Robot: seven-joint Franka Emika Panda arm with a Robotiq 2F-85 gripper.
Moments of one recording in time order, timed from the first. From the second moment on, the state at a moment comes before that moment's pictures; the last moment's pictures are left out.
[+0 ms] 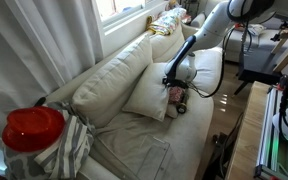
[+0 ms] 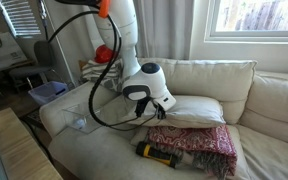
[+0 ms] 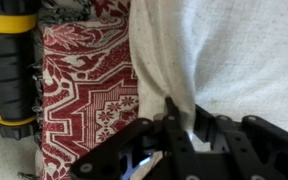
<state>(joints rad) -0.41 1.24 0.25 -1.68 0.46 3.26 0.29</state>
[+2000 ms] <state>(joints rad) -0.01 0.63 0.12 -1.99 0.46 2.68 0.32</state>
